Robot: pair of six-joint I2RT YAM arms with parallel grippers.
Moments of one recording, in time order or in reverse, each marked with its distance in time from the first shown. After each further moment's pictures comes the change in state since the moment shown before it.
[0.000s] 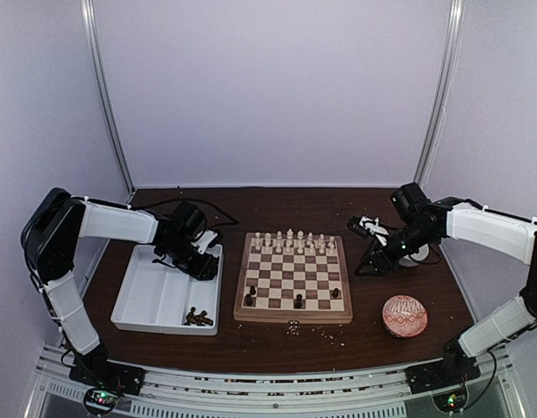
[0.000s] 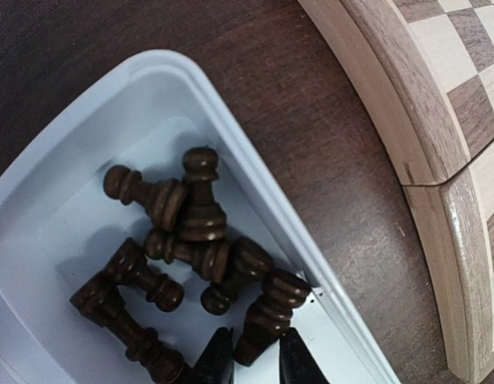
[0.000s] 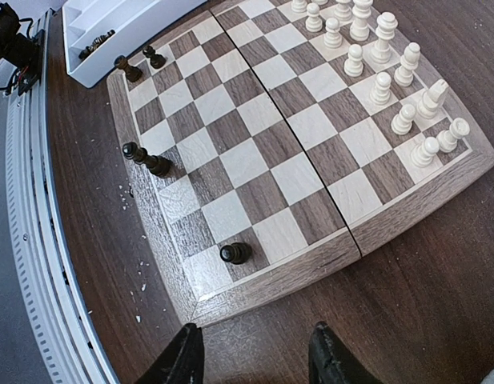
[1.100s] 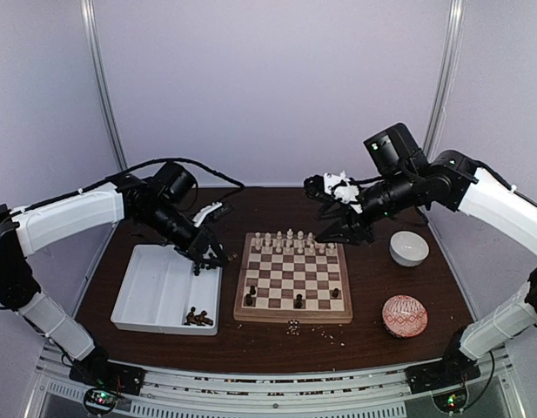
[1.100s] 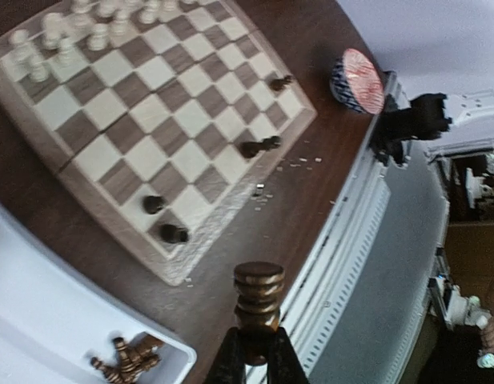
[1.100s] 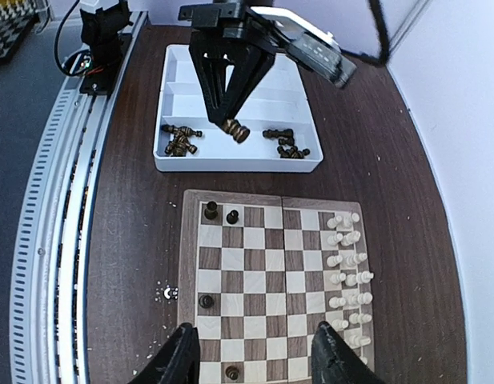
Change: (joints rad) left arm -0.091 -0.285 0.209 -0.399 0.482 -0.062; right arm 0.422 -0.019 0.493 -0.127 0.174 -0.140
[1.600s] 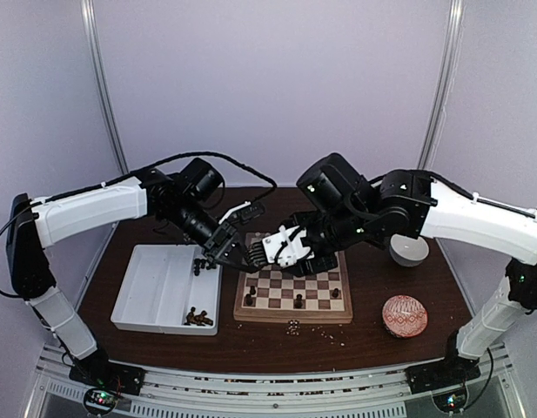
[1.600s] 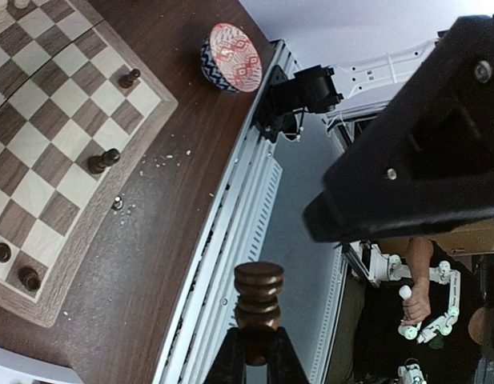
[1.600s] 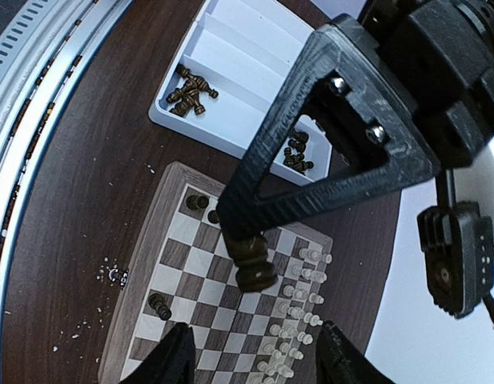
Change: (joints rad) left arm -0.116 0.134 0.148 -0.001 0.327 -0.068; right arm 0.336 0.182 0.096 0.017 0.435 -0.270
